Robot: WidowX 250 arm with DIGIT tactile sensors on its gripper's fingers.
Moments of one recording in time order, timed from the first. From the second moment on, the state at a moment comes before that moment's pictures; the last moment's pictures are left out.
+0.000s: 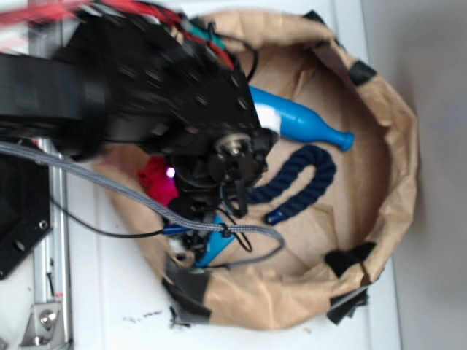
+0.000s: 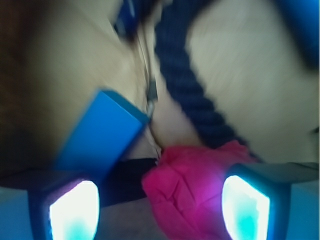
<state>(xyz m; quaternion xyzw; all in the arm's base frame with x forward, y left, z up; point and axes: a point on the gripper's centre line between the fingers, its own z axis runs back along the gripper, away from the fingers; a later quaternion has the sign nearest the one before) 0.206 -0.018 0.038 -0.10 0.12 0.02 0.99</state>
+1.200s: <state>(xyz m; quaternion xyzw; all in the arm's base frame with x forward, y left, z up) 0.243 -0.014 0.115 -0.02 0.01 0.03 1.00</state>
